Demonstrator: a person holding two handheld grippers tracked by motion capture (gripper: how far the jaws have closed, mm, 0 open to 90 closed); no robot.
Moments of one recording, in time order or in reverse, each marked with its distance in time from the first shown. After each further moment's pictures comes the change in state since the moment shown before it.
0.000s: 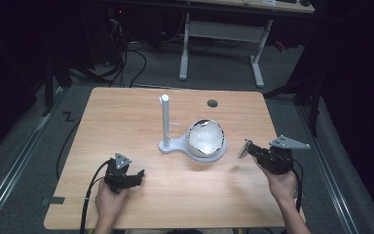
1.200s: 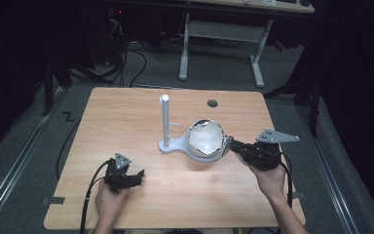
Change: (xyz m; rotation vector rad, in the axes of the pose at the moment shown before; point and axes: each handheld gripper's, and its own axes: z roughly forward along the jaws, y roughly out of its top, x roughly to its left) left arm 0.000 0.000 0.000 0.000 0.000 0.000; right arm 0.042 0.041 0.003 -0.052 0.194 -0.073
